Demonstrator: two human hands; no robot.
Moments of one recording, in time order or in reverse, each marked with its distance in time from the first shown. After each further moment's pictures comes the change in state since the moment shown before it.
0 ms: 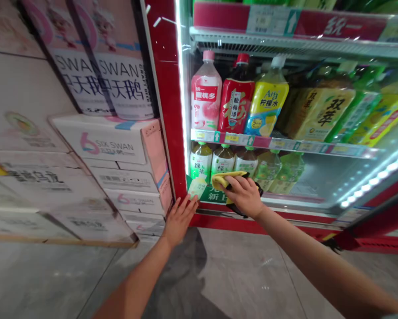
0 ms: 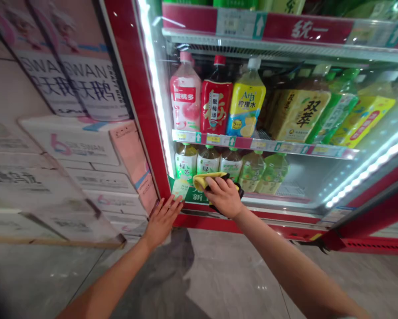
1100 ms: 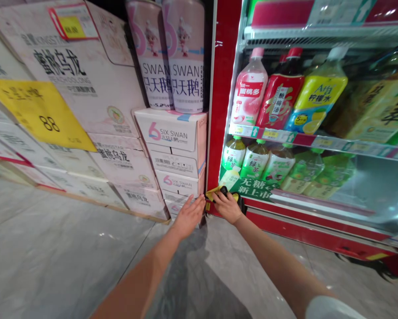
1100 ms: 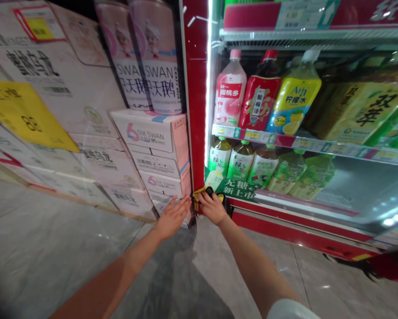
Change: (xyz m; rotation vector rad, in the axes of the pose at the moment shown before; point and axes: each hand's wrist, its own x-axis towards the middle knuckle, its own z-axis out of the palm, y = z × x) left_hand -0.072 -0.028 -0.039 0.084 -0.196 0.040; right_hand 0.008 -0.166 0.084 0.350 -0.285 -0.077
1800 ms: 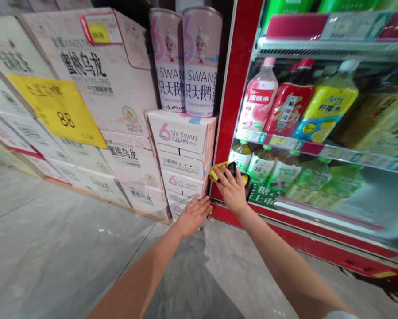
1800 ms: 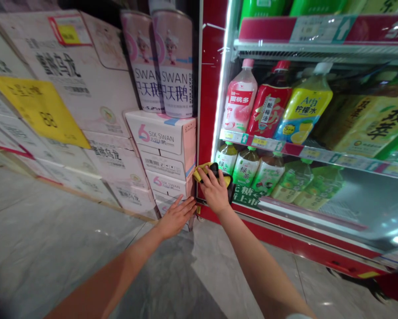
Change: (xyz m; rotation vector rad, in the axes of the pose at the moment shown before) left_hand 0.005 -0.008 -0.010 -0.161 0.005 0.047; right_hand 0.051 0.025 -0.046 -0.021 0.240 0.150
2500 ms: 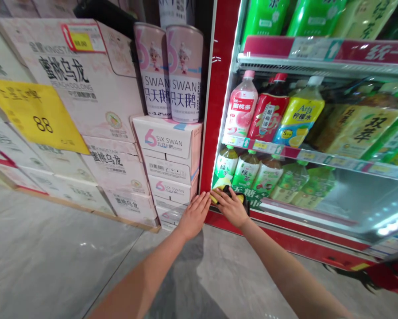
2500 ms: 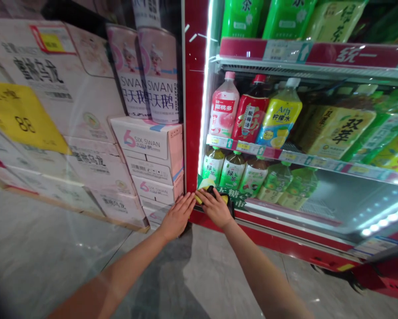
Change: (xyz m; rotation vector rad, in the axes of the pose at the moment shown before) left_hand 0.050 0.023 0.000 -0.042 0.132 -0.156; right_hand -0.056 0.029 -0.011 -0.029 -0.099 -0.218
